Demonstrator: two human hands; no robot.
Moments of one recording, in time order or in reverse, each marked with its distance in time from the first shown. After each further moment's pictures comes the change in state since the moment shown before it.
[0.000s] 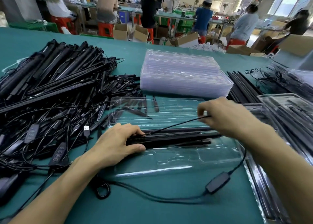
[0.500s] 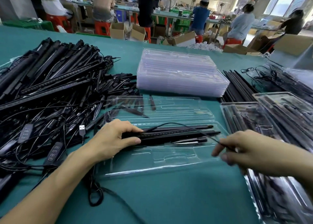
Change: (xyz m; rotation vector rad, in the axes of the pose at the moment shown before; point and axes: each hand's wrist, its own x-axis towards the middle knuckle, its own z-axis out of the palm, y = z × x) left_hand 0.007 -0.002 -0.004 -0.147 0.013 0.042; right_hand -0.076 0.036 0.010 0.501 -0.390 -0.084
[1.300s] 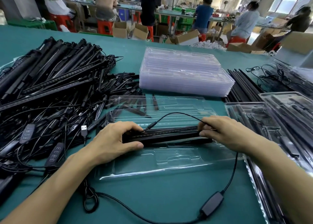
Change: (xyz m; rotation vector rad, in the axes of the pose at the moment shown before) left_hand -0.004 -0.007 -0.001 -0.037 -0.014 -0.013; right_hand 0.077 0.017 0.008 -0.253 0.260 -0.101
